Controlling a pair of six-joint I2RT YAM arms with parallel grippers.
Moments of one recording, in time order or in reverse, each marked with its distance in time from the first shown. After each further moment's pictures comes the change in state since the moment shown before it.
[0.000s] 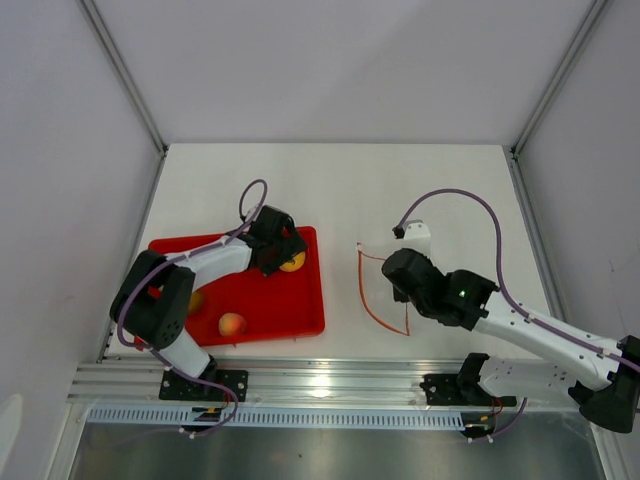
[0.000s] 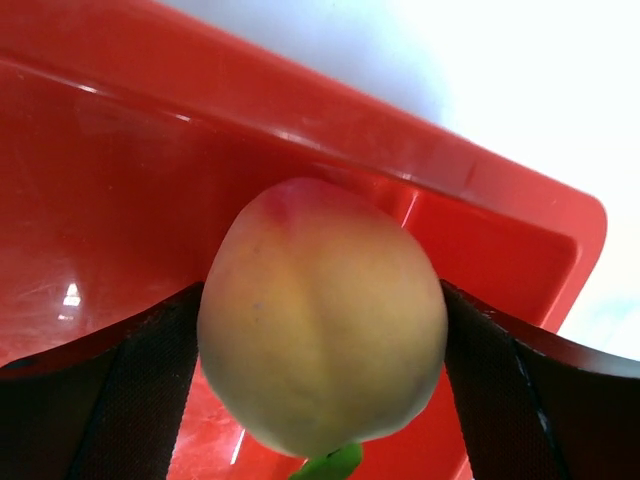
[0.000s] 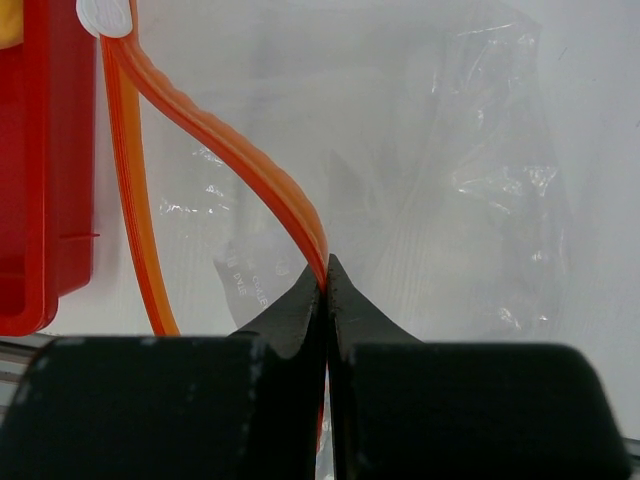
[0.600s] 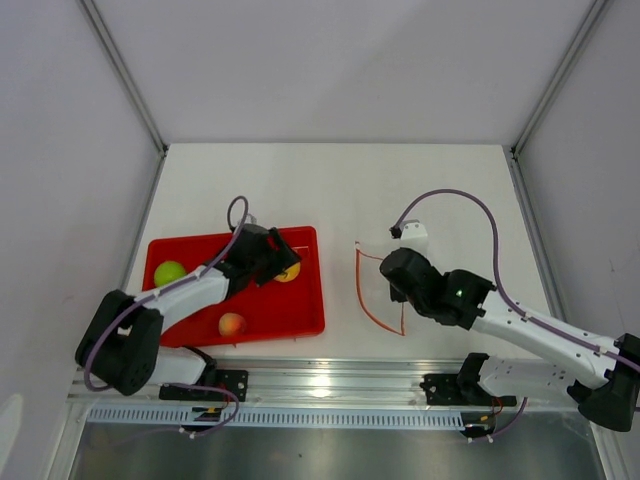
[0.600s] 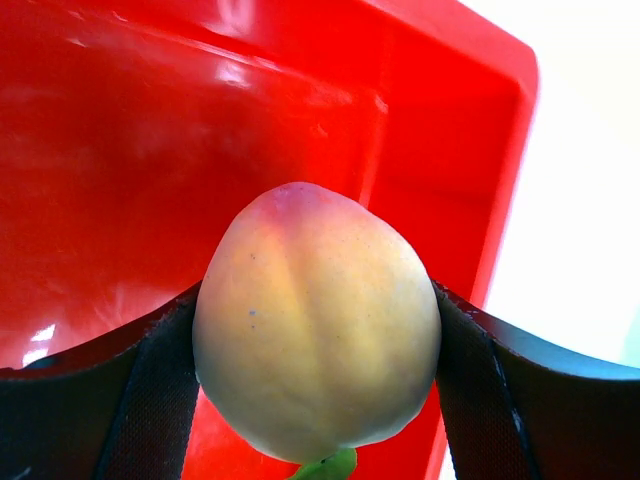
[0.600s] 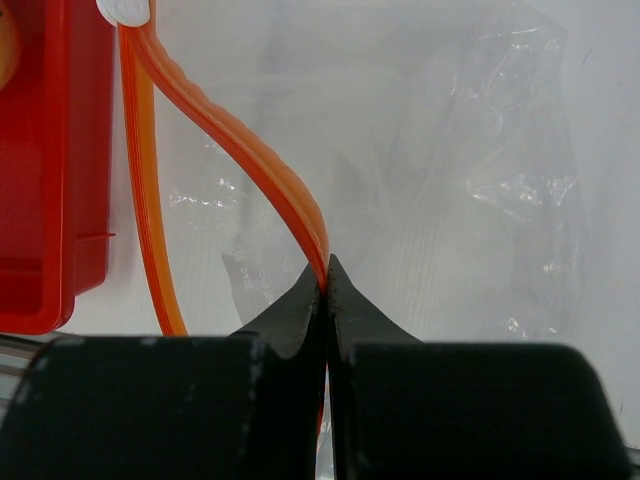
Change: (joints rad) left arm 0.016 -0.257 -0.246 0.158 0.085 0.061; right arm 0.000 0.010 -0.009 0.031 -0.023 0.000
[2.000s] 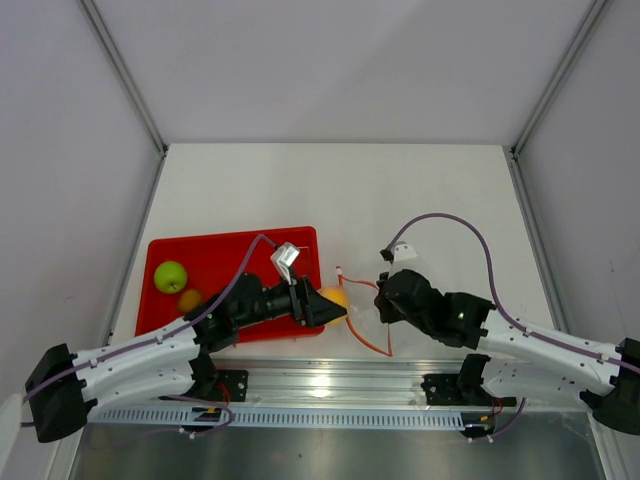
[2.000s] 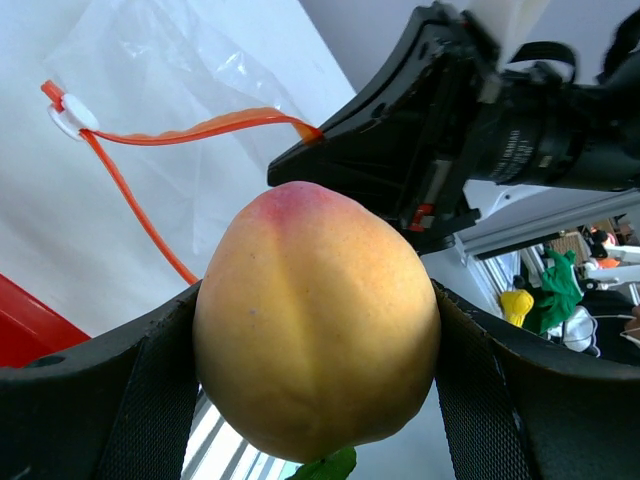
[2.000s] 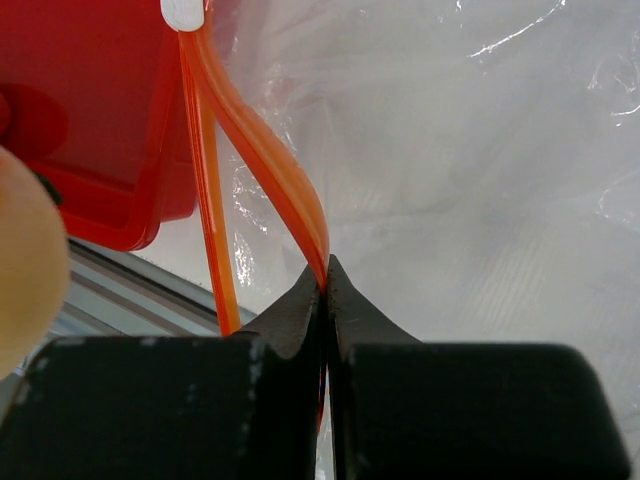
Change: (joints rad) left arm -0.489 -0.544 -0.227 0.332 0.259 0.161; right arm 0.082 -0.105 -0.213 0.236 -0.180 0.028
